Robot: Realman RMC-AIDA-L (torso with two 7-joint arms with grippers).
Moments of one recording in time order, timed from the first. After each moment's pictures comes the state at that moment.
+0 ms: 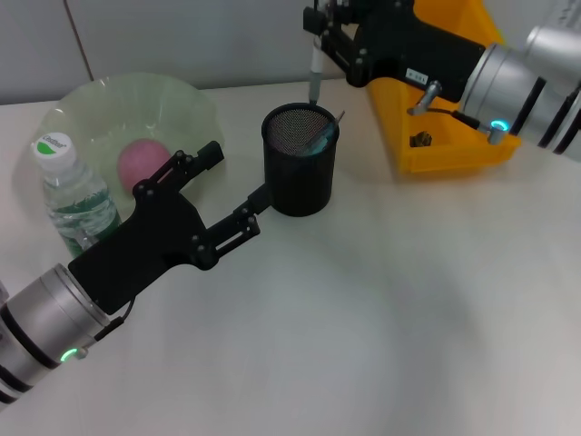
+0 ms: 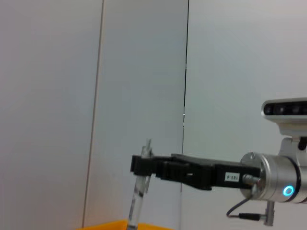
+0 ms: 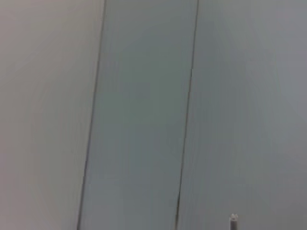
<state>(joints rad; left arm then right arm) -0.34 -2.05 1.93 0.44 0.33 1.33 -0.60 0.68 2.09 -0.96 -0.49 -1.28 -1.19 0.89</state>
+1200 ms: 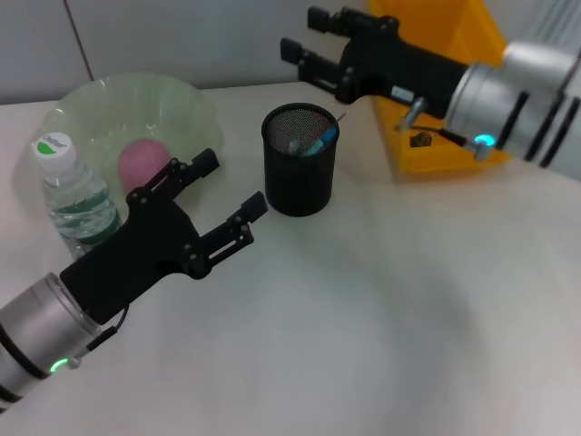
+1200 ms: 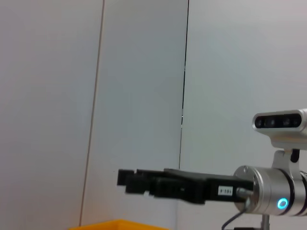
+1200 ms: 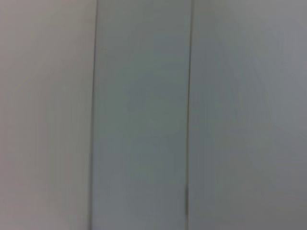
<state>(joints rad) -0.33 -2.05 1.94 0.44 0.33 1.35 -0.60 0.69 2.08 -0.97 -0.42 -1.25 -1.20 0.92</state>
